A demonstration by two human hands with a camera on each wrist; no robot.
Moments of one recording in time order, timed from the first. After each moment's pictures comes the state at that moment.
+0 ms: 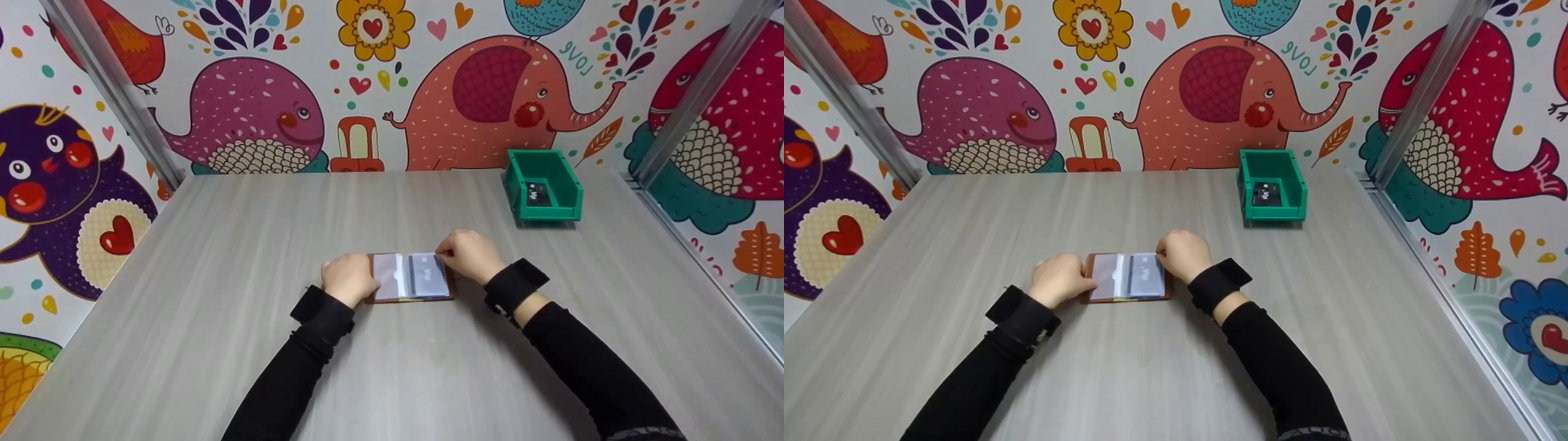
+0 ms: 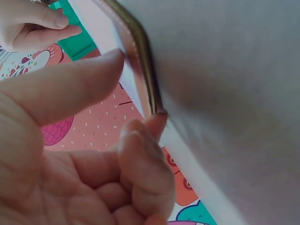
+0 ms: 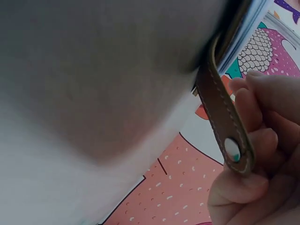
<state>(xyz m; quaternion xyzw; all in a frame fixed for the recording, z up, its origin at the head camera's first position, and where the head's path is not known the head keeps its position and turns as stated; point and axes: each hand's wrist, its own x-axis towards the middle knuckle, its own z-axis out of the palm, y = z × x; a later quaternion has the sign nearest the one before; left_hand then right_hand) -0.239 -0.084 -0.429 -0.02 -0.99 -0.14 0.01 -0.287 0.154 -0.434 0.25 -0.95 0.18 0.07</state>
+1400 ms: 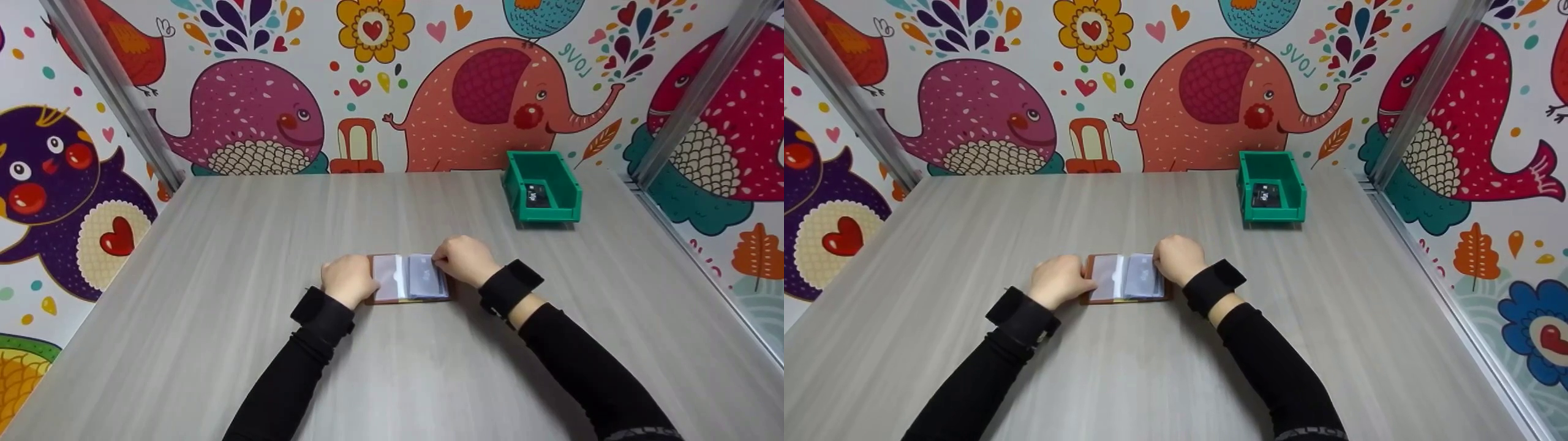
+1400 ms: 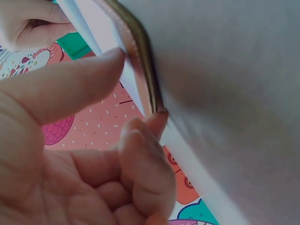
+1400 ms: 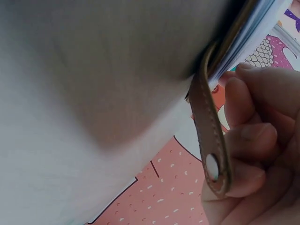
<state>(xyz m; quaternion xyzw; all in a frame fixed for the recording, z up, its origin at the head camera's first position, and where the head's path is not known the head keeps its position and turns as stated) -0.238 -0.084 -0.428 -0.02 -0.99 -0.14 0.02 -0.283 0.149 -0.435 0.30 -0.94 0.13 0.10</state>
